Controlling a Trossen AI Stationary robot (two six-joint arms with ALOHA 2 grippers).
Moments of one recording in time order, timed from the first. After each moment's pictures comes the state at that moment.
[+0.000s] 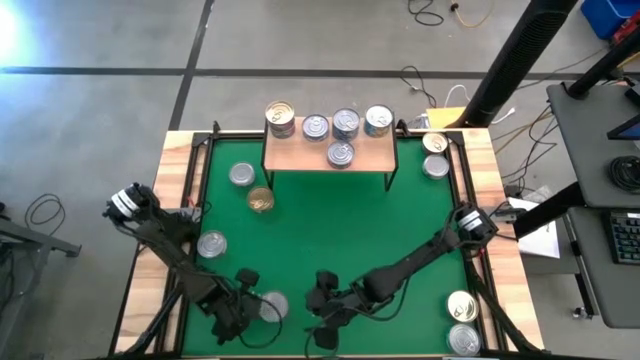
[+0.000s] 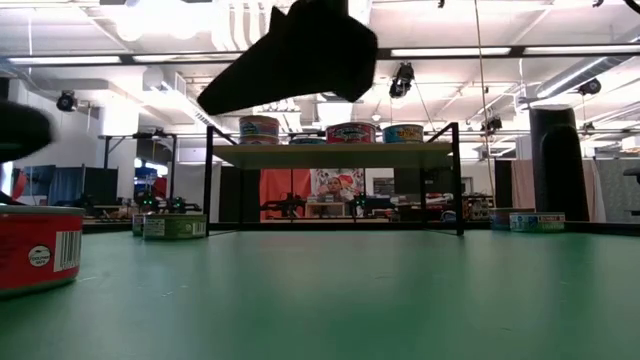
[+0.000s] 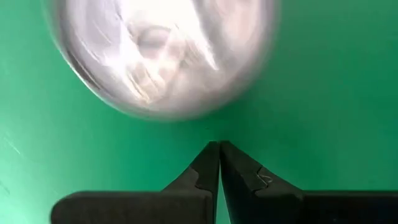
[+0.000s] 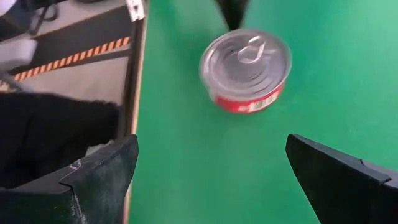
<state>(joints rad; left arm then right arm) -0.85 1.67 0.87 -0.48 -0.15 -0.49 0.52 2.13 1.61 -0.19 0.20 0.55</state>
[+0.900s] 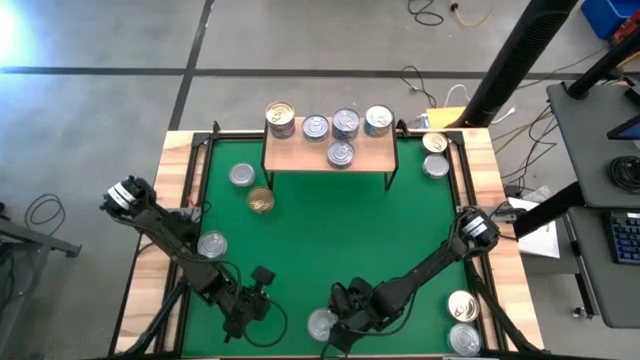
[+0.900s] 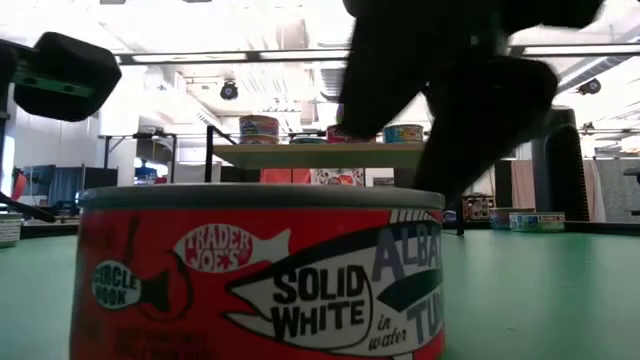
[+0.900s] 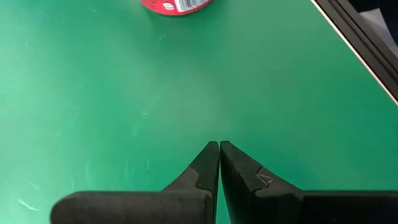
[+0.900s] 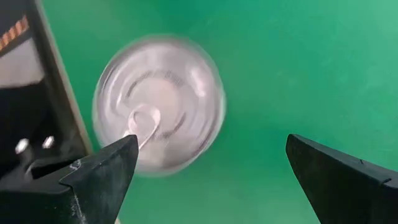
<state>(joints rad) -0.79 1.58 0.85 -0.28 -0.23 -0.21 0.59 2.13 1.61 -0.57 0.23 1.04</state>
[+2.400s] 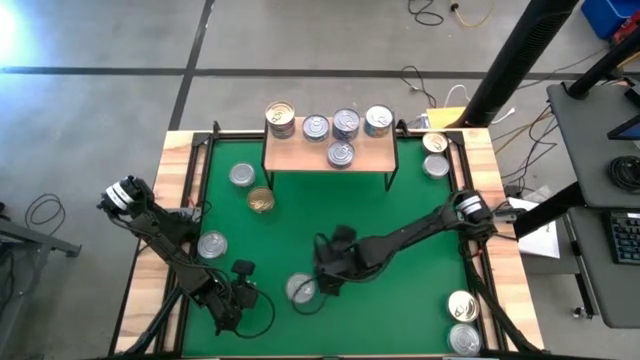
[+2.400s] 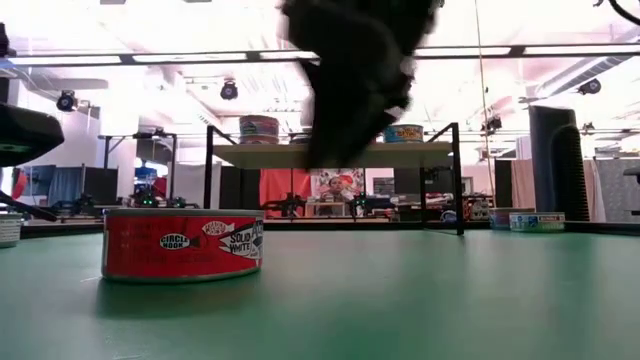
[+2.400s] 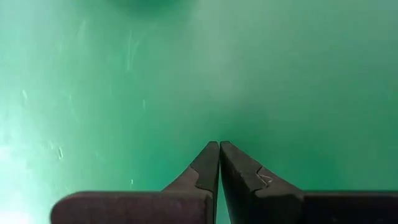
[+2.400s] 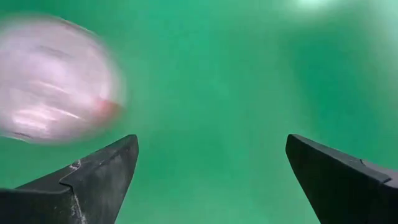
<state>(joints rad) -0.88 1.58 0.75 -0.41 -0.29 -0.60 0.36 2.06 1.62 -0.76 0.43 0.57</state>
